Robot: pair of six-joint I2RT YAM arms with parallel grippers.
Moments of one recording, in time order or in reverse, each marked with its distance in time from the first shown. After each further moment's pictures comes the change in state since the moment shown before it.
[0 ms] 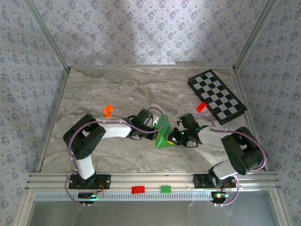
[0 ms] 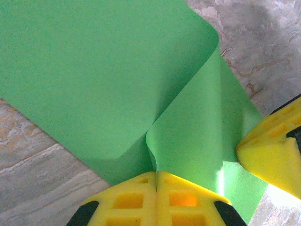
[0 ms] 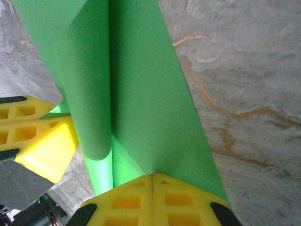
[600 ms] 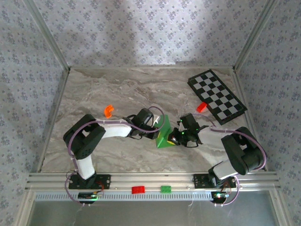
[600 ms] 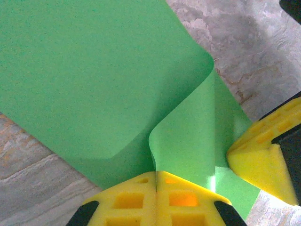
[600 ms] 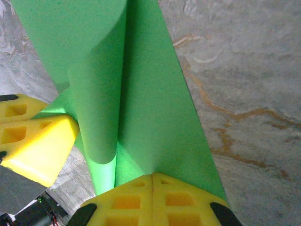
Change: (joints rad) left arm 0.001 0.000 0.015 0.003 0.008 0.003; right arm -0.005 0.000 -0.005 0.007 -0.005 0.000
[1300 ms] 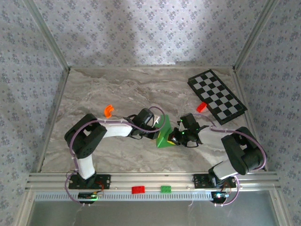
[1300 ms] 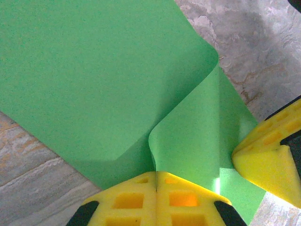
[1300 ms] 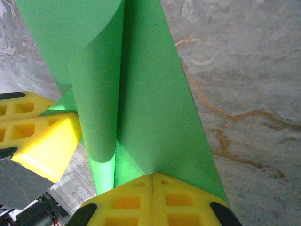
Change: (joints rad) left arm 0.000 0.019 0.010 -0.005 0.000 0.011; right arm -0.005 0.000 0.000 0.001 -0.003 0.000
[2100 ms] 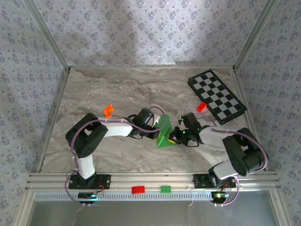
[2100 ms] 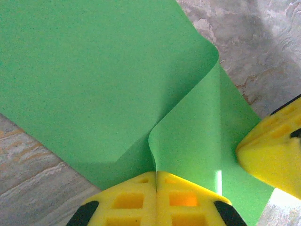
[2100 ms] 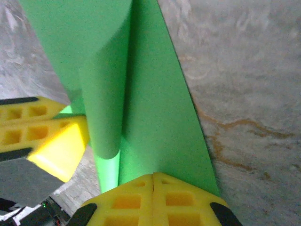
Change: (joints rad) left arm 0.004 0.015 0.000 0.021 0.015 0.000; right arm -0.020 -0.031 0.000 0.003 0.006 0.010
